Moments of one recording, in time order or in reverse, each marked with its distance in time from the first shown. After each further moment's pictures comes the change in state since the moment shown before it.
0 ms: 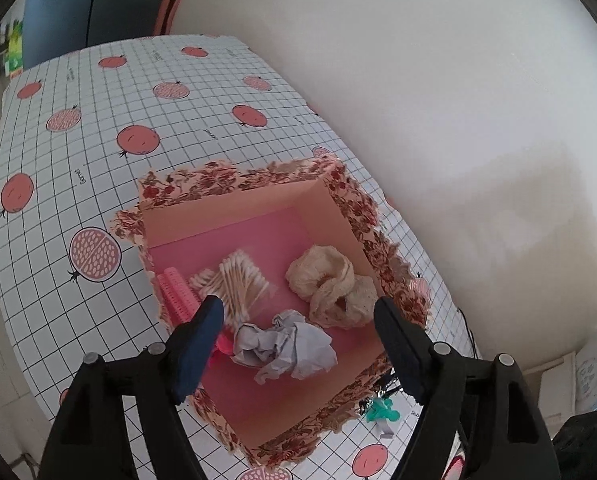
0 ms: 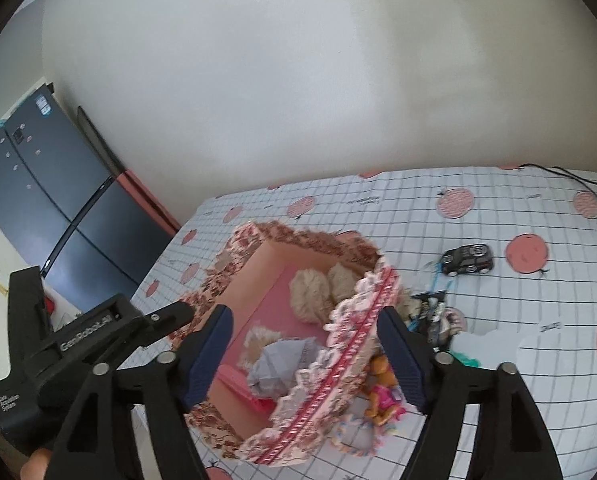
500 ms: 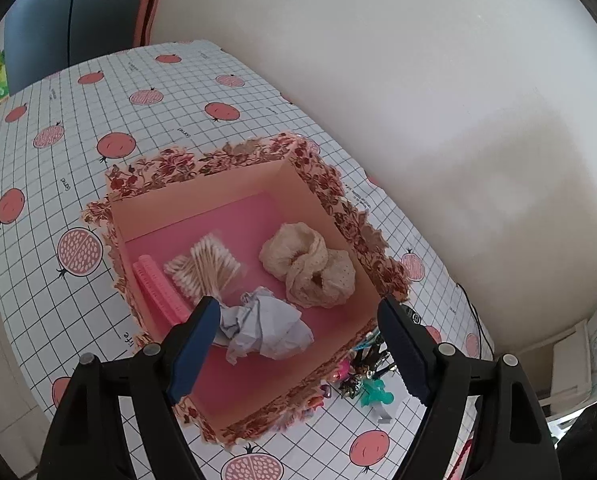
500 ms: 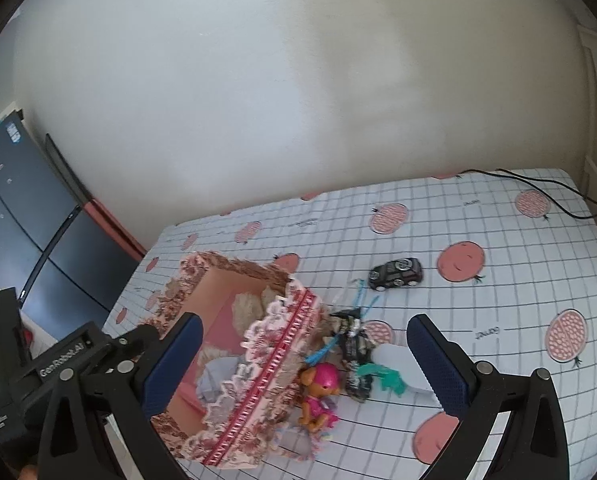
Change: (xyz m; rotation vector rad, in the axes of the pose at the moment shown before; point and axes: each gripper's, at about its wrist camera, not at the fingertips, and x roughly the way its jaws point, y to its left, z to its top) left arm 0.000 -0.040 -0.026 0.093 0.004 0.023; right arm -0.027 -0.052 0.012 0.074 -0.040 -0.107
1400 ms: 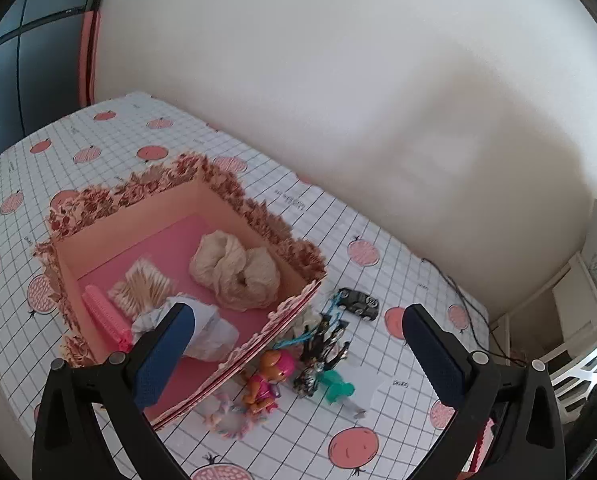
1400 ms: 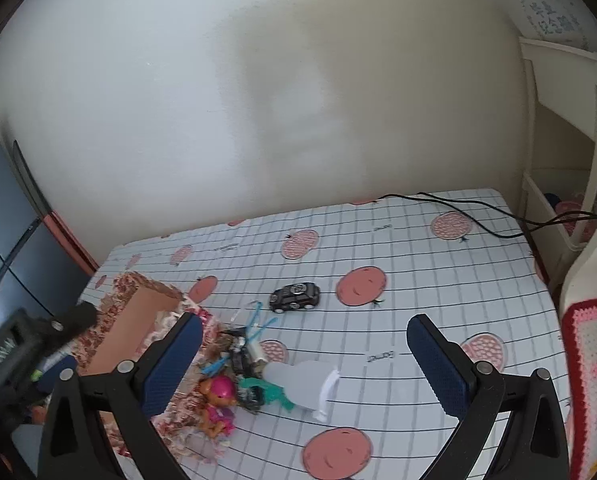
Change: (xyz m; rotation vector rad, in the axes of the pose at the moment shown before) left arm -0.010 -0.078 -0.043 0.241 -0.121 -0.075; right arm -0.033 -0.075 0.003 -0.027 -0.100 -0.188
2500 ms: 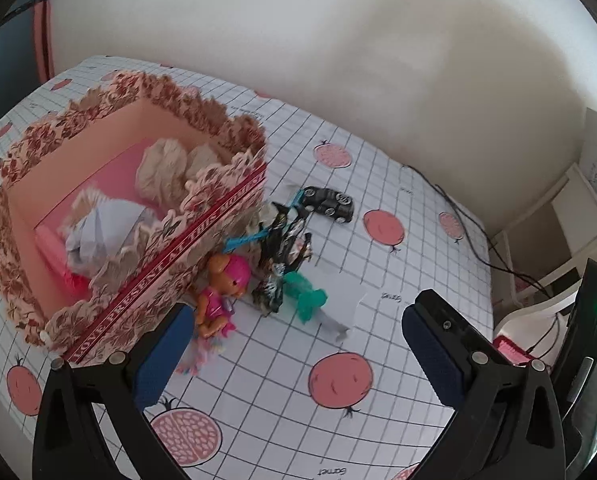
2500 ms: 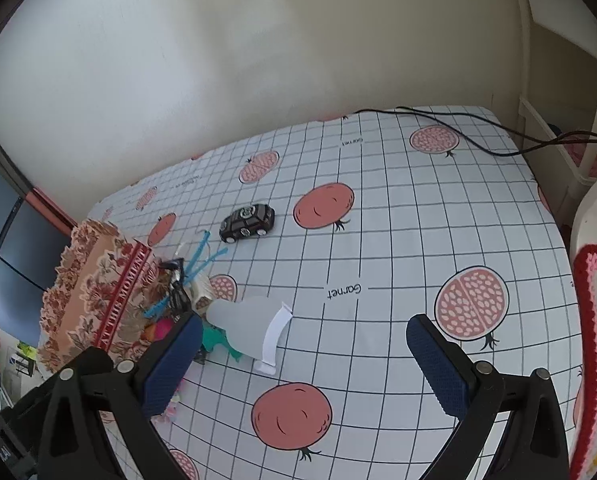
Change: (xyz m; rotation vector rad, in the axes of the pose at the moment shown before) left arm 0.040 -0.038 -0.071 0.114 0.238 -0.012; right arm 0.056 -0.045 -0.037 0.055 0.243 -0.001
